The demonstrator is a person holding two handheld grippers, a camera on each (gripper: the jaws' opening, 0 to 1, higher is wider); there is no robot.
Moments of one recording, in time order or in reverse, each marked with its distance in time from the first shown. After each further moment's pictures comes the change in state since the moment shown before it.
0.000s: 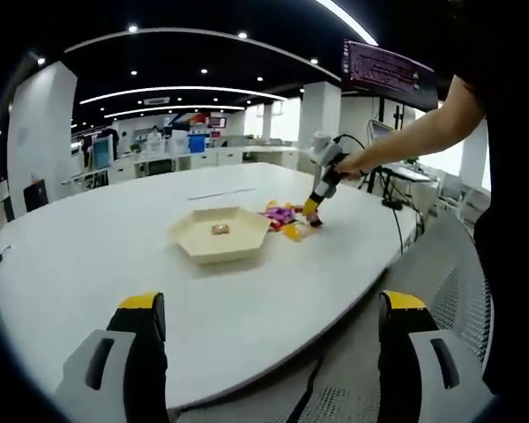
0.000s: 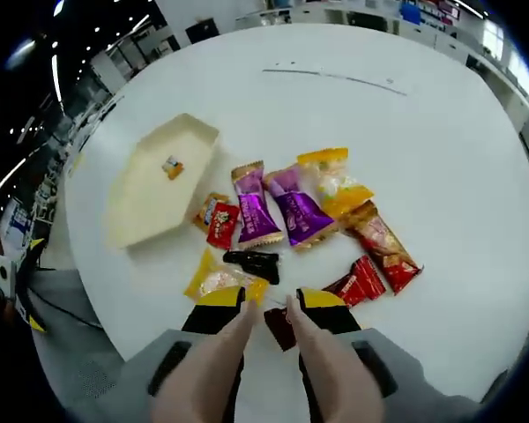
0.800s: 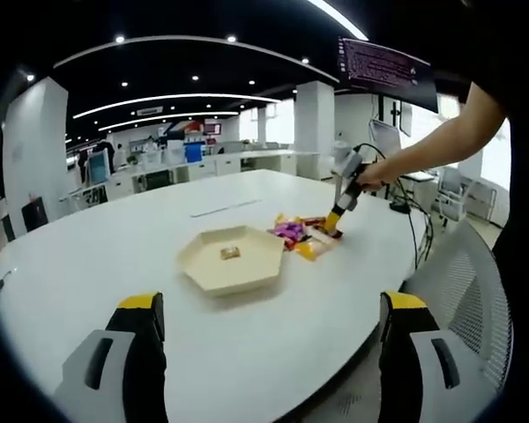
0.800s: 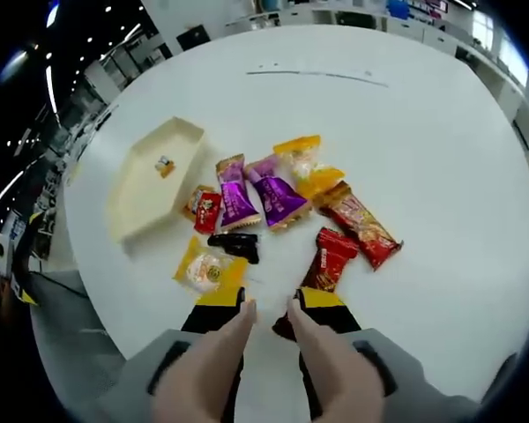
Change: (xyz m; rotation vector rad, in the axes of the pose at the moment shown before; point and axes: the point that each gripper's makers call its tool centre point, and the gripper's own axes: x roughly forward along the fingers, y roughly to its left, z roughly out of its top) left arm 0.025 0.027 0.034 -0.005 -0.065 0.011; right arm -0.016 -0.017 -0.019 0.056 -0.022 -0.013
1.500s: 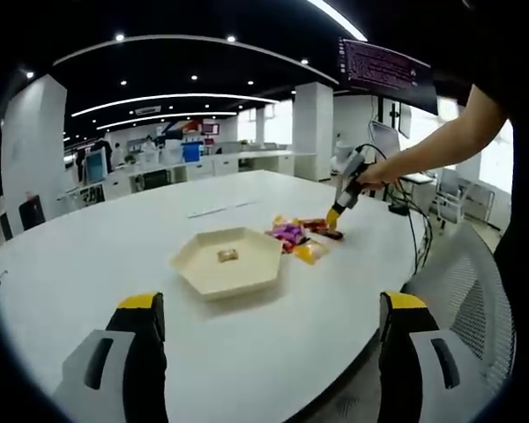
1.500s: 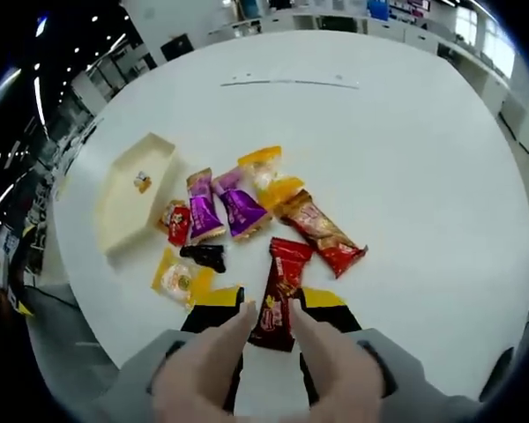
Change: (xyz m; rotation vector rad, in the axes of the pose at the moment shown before) left arm 0.007 -0.001 0.001 -0.006 0.003 -0.016; right arm -0.001 -0.025 0.009 0.041 -0.029 -0.066
